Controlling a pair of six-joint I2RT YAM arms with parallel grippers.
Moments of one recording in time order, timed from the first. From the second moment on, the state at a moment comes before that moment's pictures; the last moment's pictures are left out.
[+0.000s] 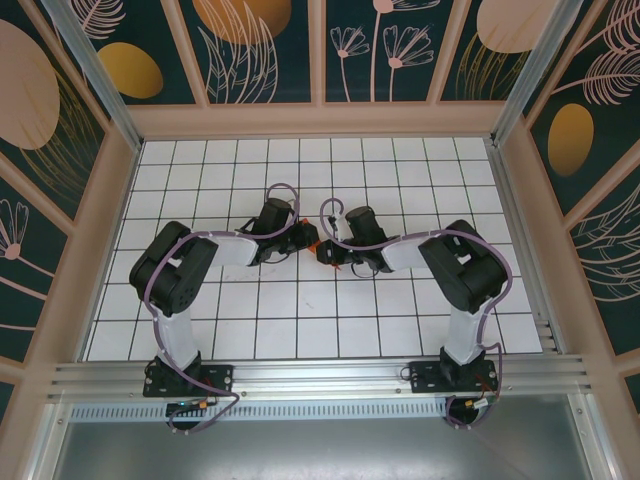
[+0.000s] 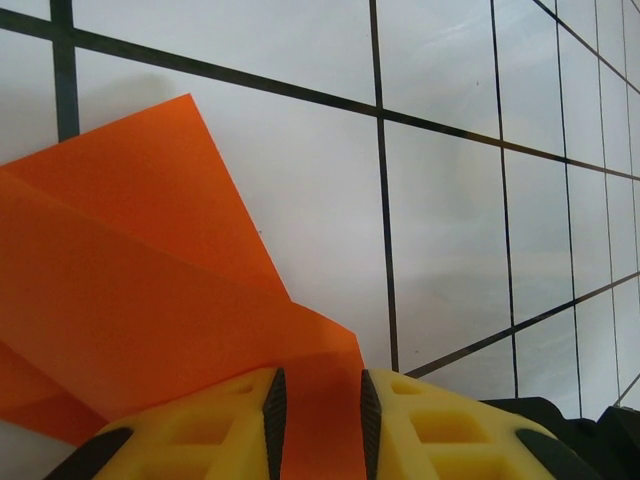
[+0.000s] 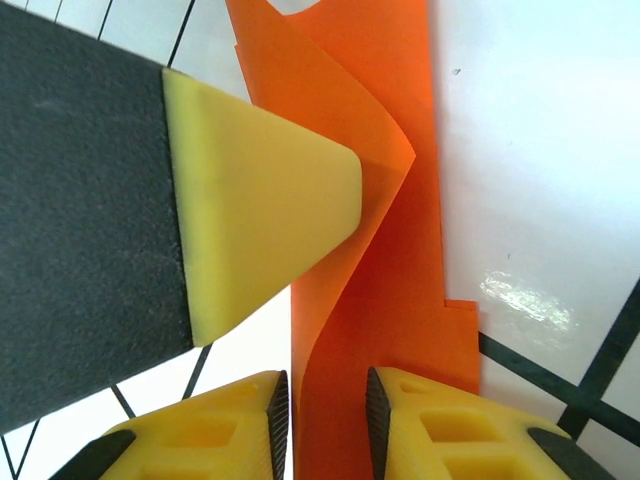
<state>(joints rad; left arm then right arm) -0.56 1.89 0.91 0.25 0.31 -0.82 0.63 1.87 0.84 0.27 -0.44 0.44</state>
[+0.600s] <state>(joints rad) -0.56 1.86 0.94 0.20 0.25 -0.81 0.57 1.89 0.83 0.33 -0.56 0.54</state>
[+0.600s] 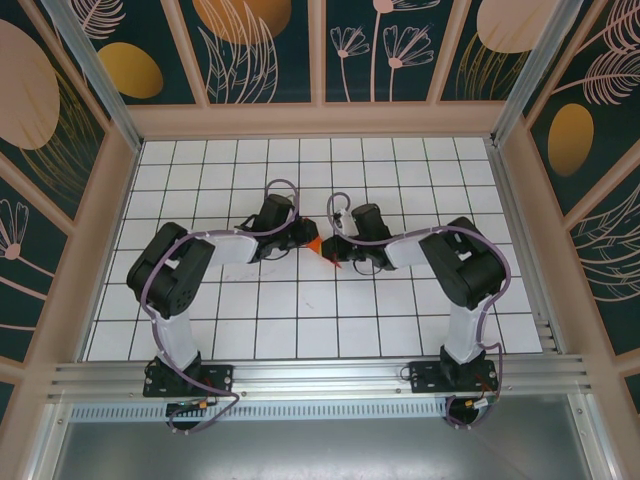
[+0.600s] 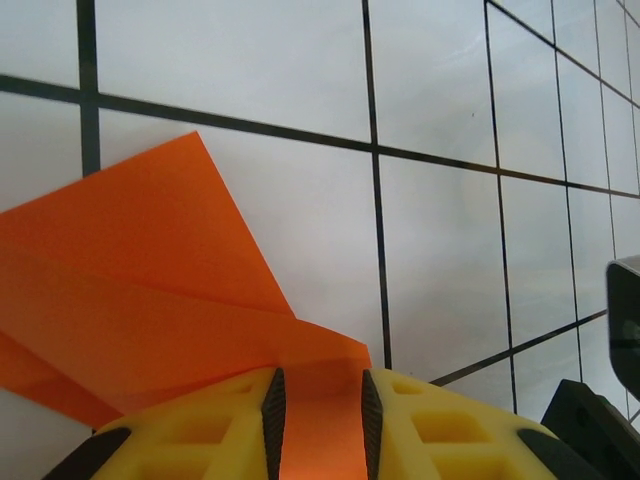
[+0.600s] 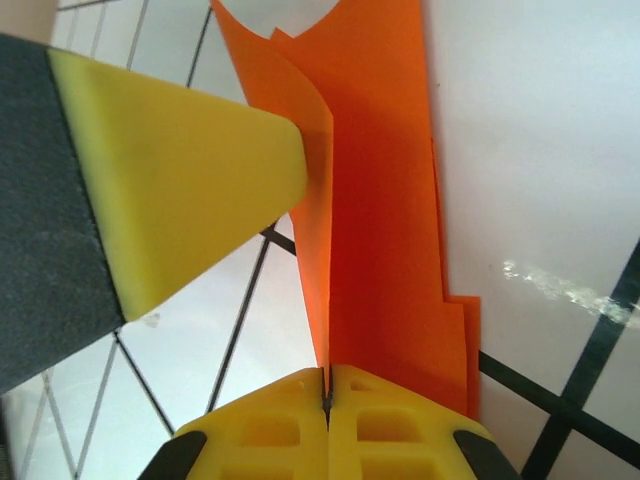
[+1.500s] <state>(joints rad) -0.56 1.82 0.86 0.32 0.31 -0.81 0.49 2.01 0.83 0.47 -0.85 0.83</state>
